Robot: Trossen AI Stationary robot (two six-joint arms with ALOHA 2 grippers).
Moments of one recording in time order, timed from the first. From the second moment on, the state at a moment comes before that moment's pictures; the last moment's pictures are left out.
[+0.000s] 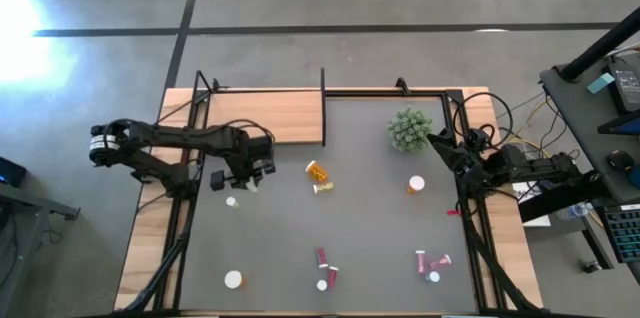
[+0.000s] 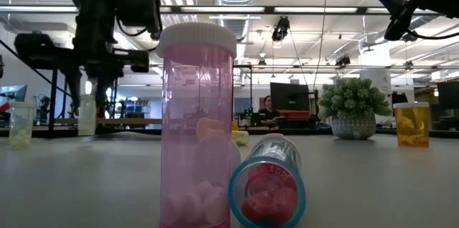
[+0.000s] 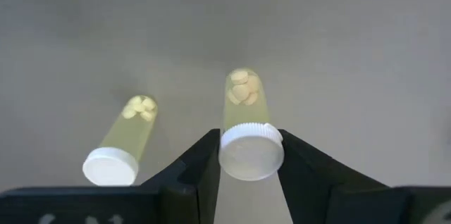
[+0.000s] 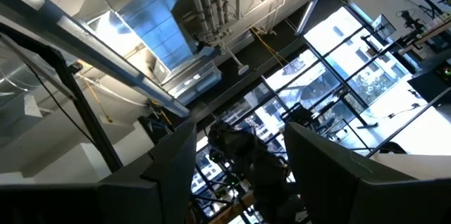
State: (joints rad) left arm 0.20 1.32 0.84 -0.96 0.23 -1.72; right arm 0.10 0.05 0.01 0.57 0.31 0.51
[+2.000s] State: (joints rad) left arm 0.92 1.64 1.35 -1.21 0.05 -1.68; right arm 0.10 0.05 0.01 0.57 0.31 0.51
